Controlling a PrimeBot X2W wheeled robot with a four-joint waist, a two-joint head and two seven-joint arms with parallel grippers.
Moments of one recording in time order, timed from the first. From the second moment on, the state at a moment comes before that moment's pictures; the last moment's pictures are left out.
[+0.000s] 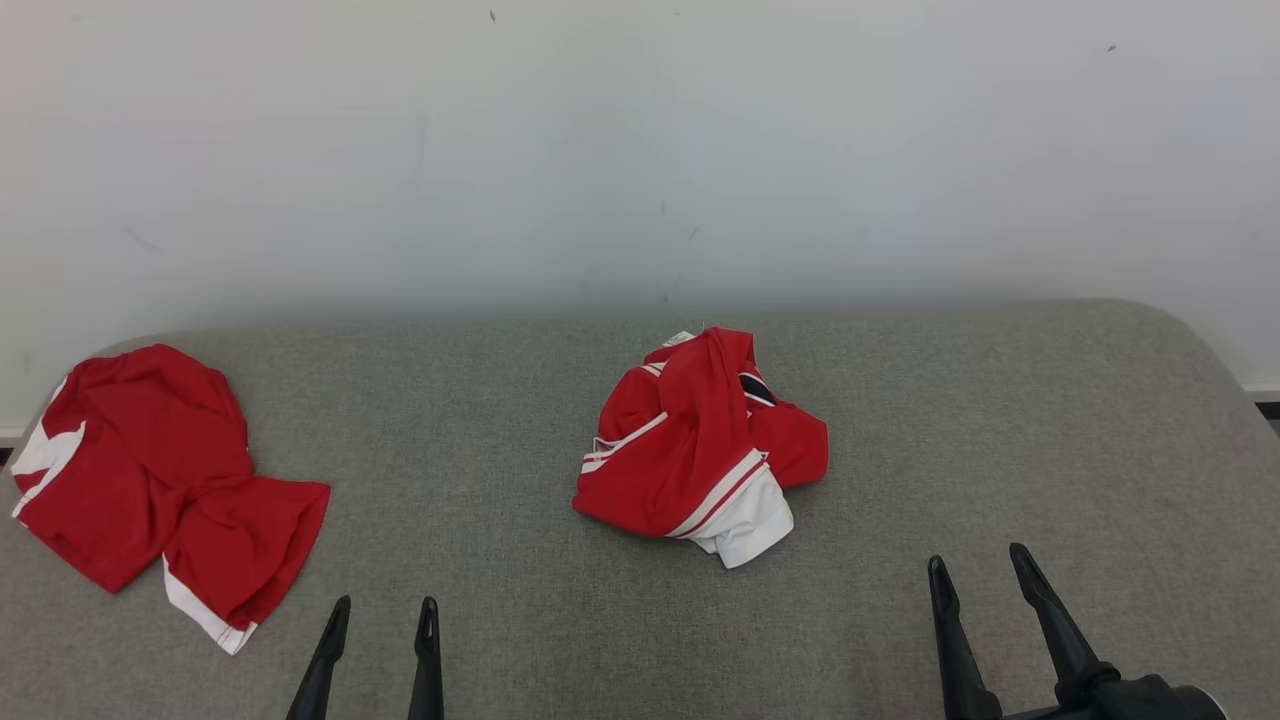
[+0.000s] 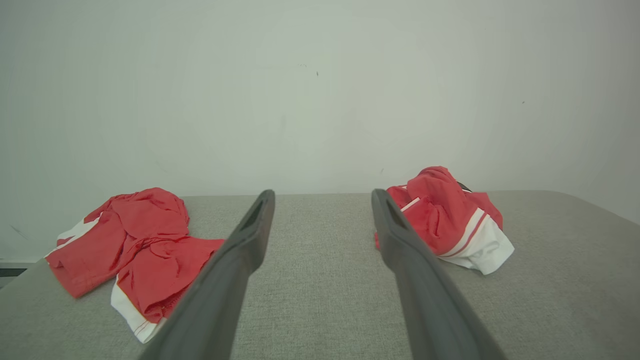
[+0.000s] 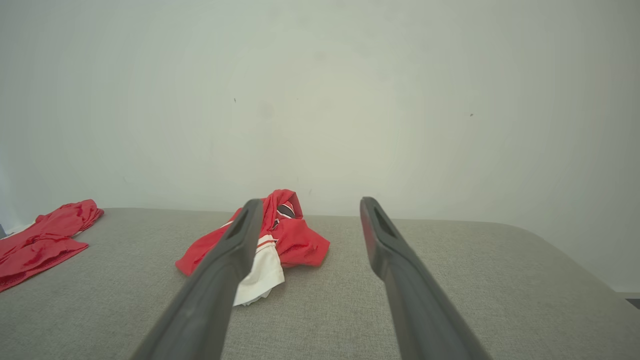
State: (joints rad) left arm 0.12 0.05 -0.10 0.02 -0.11 -0.04 -0.26; right arm 0.12 -0.05 0.06 0.01 0.06 0.13 -0.26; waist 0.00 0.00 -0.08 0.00
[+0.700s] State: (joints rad) left arm 0.02 0.05 -0.17 0.14 -0.06 -0.09 -0.26; right arm 0.07 -0.05 0.07 0.01 0.05 0.13 -0.26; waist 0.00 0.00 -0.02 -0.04
